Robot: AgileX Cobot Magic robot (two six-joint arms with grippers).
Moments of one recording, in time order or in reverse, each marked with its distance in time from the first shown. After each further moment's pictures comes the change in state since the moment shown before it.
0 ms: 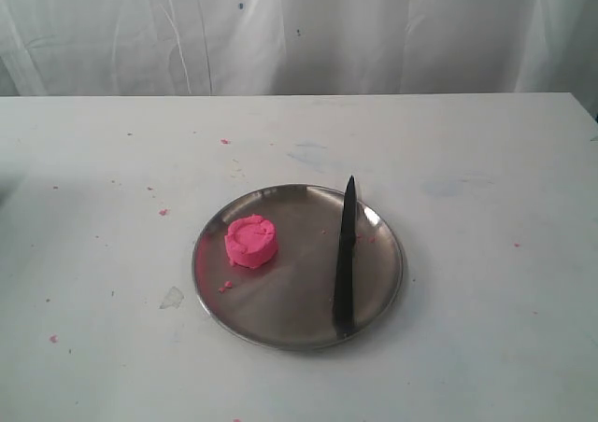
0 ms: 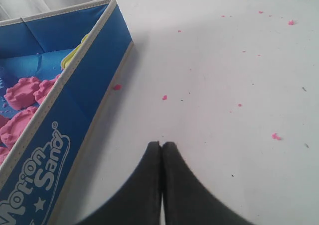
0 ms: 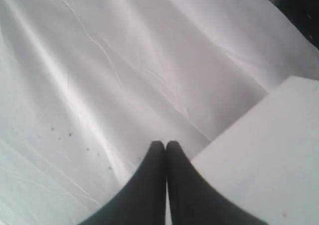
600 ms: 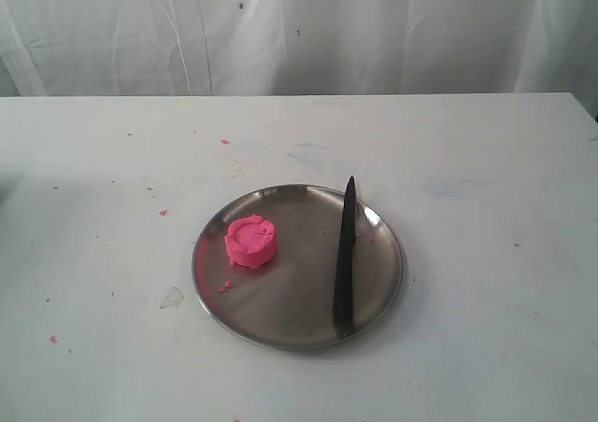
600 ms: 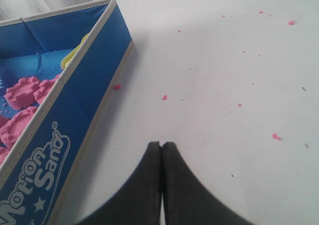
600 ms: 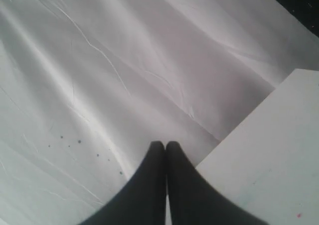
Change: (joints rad) left arm 0.000 0.000 0.000 0.000 0.000 0.000; right arm 0.000 0.000 0.000 0.000 -0.021 0.050
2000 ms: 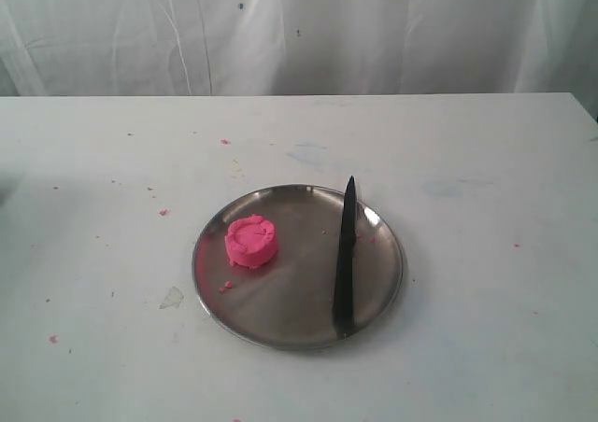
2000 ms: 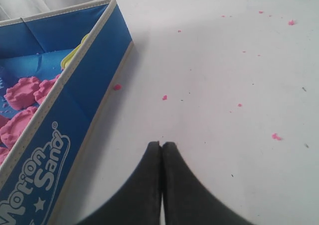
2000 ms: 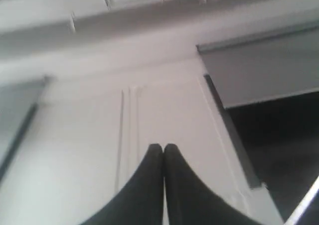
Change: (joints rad) left arm 0.000 0.000 0.000 0.000 0.000 0.000; right arm 0.000 0.037 -0.580 0.024 -0.449 -0.600
